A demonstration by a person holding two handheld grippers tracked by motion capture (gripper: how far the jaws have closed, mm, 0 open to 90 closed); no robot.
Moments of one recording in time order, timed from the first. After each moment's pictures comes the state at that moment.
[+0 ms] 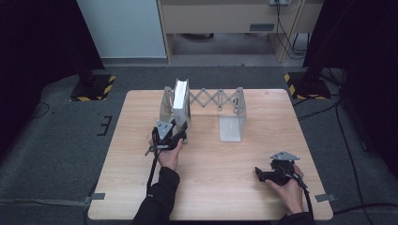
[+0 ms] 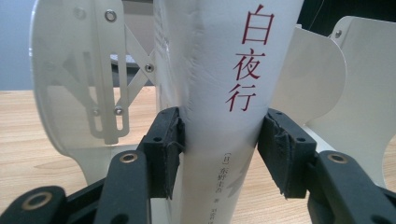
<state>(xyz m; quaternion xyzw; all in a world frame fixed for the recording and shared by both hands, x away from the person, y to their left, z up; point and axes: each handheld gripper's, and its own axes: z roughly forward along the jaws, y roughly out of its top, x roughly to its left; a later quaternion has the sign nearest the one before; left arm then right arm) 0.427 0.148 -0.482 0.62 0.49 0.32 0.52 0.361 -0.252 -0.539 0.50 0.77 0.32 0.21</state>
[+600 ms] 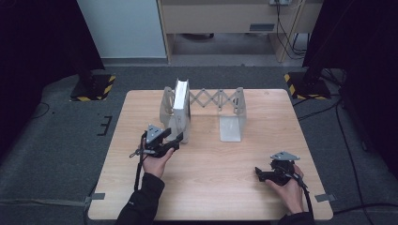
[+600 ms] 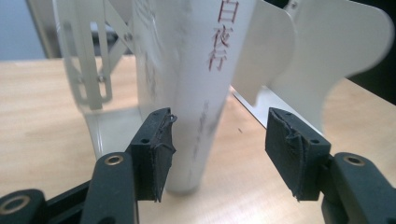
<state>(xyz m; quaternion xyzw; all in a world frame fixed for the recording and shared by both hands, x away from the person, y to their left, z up) 0.390 0.185 -0.461 0.68 0.47 0.22 0.52 0.361 -0.252 -0.539 0.50 0.77 0.32 0.21</state>
